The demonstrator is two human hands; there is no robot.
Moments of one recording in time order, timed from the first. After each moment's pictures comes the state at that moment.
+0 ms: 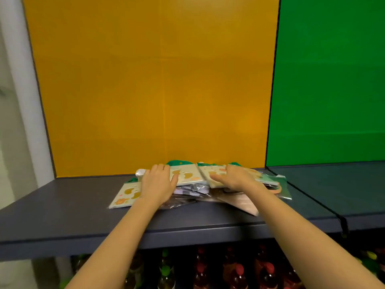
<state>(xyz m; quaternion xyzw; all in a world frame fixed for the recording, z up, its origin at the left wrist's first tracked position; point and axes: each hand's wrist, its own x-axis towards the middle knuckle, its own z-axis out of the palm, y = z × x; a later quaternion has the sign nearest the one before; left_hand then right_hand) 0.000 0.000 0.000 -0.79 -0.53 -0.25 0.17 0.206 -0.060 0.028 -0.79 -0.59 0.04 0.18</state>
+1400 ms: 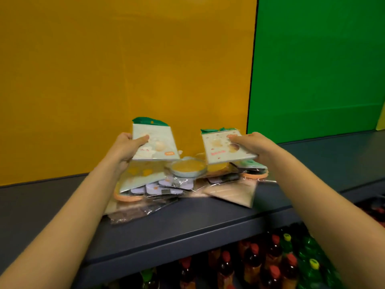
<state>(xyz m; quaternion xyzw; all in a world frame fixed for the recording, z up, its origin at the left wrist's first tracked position) 0.019 0.082 0.052 -0.61 -0.43 -0.48 -0.47 0.290 -0.048 0.049 -0.71 -0.38 0.26 0.54</state>
